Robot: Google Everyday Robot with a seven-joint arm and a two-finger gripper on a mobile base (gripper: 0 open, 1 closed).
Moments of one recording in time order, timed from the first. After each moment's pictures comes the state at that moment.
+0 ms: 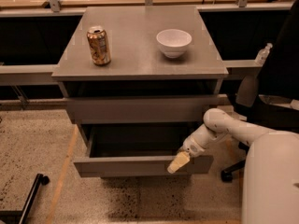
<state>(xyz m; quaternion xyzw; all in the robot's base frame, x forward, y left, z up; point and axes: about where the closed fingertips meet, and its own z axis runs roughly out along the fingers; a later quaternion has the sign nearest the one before) 0.571 -0.118 0.446 -0.45 0.83 0.32 0.08</state>
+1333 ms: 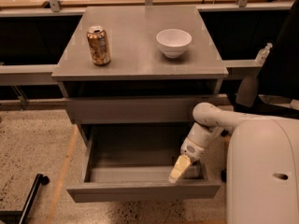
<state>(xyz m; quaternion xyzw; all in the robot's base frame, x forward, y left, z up) 0.492 -0.118 0.482 -0.42 0.84 0.33 -0.12</state>
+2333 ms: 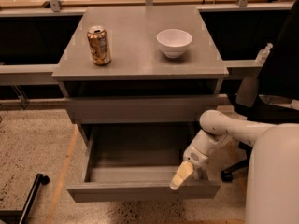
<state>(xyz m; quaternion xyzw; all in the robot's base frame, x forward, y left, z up) 0.475 -0.119 0.480 -0.42 0.84 0.34 -0.07</state>
